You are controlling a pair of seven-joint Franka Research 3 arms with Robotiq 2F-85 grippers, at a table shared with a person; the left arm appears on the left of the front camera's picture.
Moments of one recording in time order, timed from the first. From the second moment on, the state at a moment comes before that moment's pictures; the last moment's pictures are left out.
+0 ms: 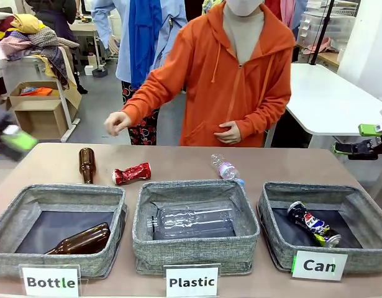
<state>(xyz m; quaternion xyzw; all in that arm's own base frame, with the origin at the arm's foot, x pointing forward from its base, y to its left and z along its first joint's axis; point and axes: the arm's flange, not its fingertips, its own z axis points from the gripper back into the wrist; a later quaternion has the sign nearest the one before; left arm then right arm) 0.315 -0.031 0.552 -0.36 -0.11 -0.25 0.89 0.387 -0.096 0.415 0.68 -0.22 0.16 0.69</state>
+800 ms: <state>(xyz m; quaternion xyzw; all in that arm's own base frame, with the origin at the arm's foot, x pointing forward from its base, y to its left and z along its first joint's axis) 0.379 0.079 0.526 -0.36 -0.10 -0.20 0.91 0.387 -0.095 0.414 0.68 -0.22 0.16 0.69</state>
